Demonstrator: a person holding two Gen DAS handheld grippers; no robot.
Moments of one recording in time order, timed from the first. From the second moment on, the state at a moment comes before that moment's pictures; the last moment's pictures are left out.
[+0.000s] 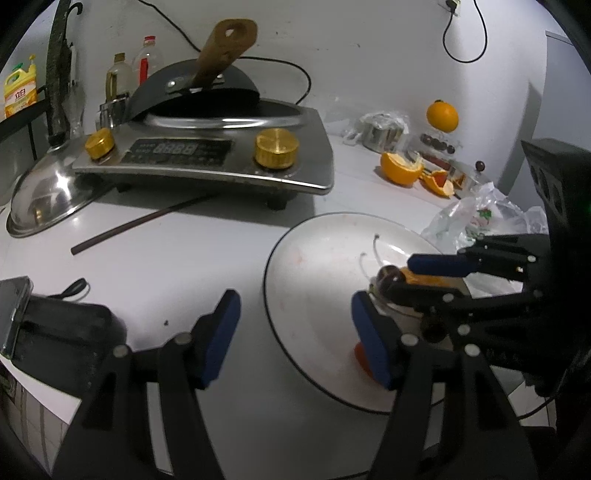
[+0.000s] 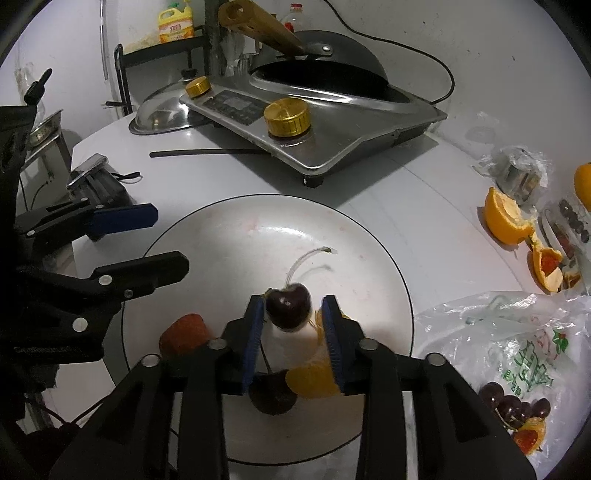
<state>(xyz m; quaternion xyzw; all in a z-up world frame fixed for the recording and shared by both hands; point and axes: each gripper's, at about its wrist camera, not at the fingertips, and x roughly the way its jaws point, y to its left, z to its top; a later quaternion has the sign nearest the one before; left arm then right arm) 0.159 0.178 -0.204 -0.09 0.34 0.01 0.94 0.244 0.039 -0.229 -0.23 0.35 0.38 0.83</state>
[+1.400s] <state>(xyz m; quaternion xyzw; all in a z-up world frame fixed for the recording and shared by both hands) 0.146 0.033 -0.164 -0.03 0.32 -0.06 0.94 0.209 -0.138 -0.188 -0.14 0.30 0.30 0.89</state>
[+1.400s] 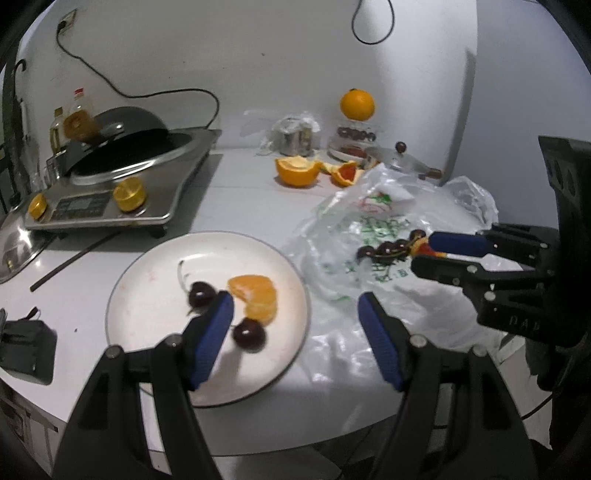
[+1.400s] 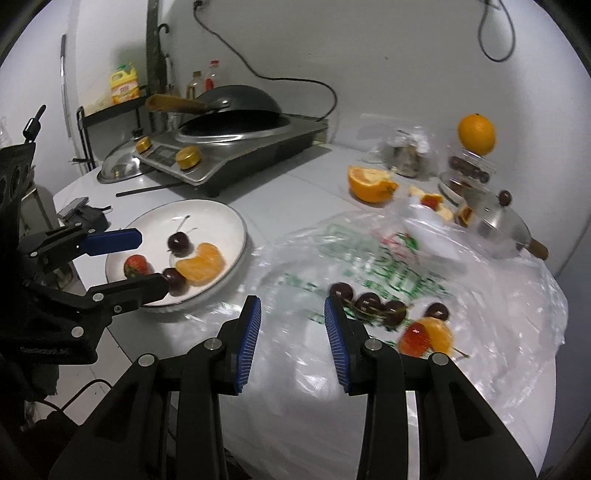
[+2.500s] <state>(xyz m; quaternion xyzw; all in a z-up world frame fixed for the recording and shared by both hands) 0.193 -0.049 -0.177 0.02 0.36 -0.09 0.93 0.264 -0.229 -0.228 -0.08 0.35 0.25 0.90</state>
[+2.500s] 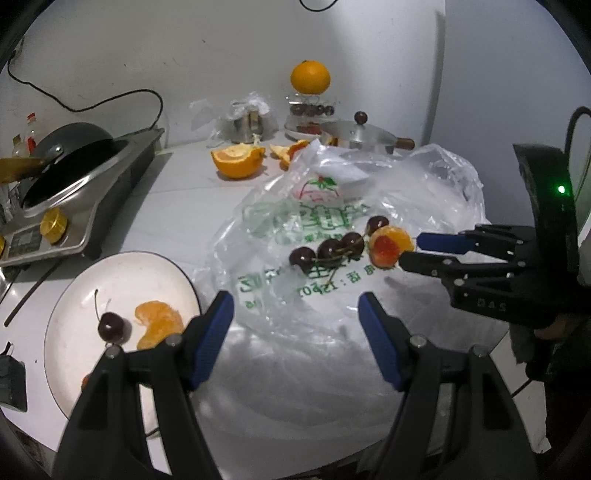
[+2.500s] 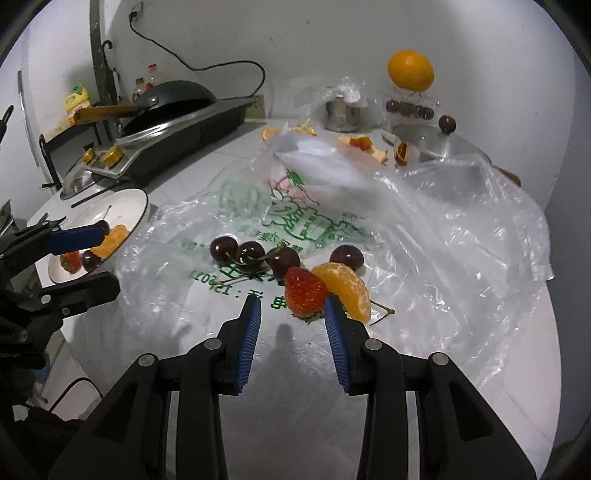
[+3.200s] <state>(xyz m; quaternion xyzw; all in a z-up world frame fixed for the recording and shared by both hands) 0.211 -0.048 -0.185 0.02 0.37 -0.10 0.93 0.302 -0.216 -0.254 -0.09 0.39 0.24 0.88</state>
